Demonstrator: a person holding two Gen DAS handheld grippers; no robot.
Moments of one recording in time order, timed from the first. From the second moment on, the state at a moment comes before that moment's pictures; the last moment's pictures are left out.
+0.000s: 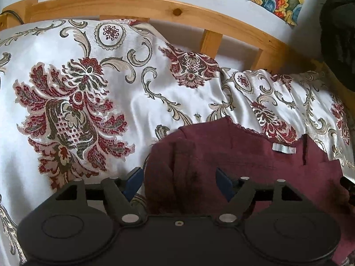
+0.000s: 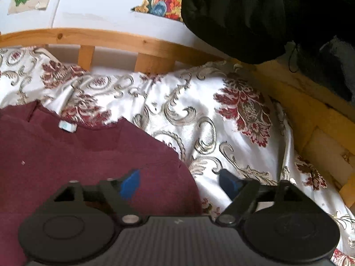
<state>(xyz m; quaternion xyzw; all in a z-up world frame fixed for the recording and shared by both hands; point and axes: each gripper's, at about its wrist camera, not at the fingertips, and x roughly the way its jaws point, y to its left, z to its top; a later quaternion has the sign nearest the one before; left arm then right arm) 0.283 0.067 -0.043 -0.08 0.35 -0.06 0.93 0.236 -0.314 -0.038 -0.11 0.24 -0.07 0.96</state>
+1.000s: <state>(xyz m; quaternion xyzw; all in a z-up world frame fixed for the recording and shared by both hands) 0.274 0.074 -0.051 -0.07 0.40 -0.03 0.92 0.224 -0.345 -0.044 -0.02 0.29 -0.15 0.94</state>
